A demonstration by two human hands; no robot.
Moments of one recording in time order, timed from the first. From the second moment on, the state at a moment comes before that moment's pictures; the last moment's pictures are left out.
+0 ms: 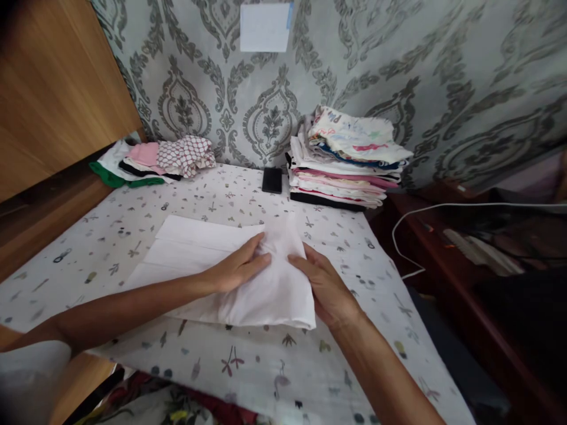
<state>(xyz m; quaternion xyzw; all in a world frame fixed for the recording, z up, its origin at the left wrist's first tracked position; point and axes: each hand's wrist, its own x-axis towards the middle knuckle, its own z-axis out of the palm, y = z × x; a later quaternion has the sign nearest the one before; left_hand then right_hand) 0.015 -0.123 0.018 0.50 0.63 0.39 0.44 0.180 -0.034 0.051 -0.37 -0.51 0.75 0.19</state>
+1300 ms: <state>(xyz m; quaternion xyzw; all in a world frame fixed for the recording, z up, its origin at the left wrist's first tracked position) -0.158 -0.242 -0.002 0.13 0.60 0.58 0.53 0.077 -0.155 -0.018 0.06 -0.94 0.25 0.24</state>
